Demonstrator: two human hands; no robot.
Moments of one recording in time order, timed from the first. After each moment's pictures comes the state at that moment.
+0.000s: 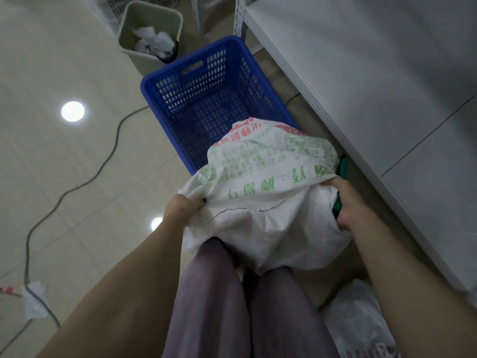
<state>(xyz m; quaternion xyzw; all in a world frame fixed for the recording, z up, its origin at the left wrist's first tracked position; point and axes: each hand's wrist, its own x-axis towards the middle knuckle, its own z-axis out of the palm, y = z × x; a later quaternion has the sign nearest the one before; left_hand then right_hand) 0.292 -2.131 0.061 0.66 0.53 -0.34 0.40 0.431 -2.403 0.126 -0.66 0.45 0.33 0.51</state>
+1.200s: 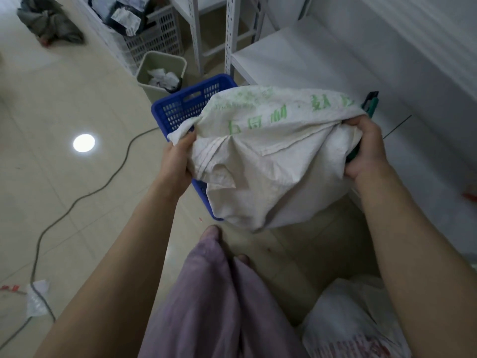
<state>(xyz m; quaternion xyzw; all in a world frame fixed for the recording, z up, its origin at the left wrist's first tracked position) 0.275 -2.185 0.247 0.44 0.36 0.11 0.82 0.409 -2.435 0.309 -0.58 0.23 0.22 0.75</state>
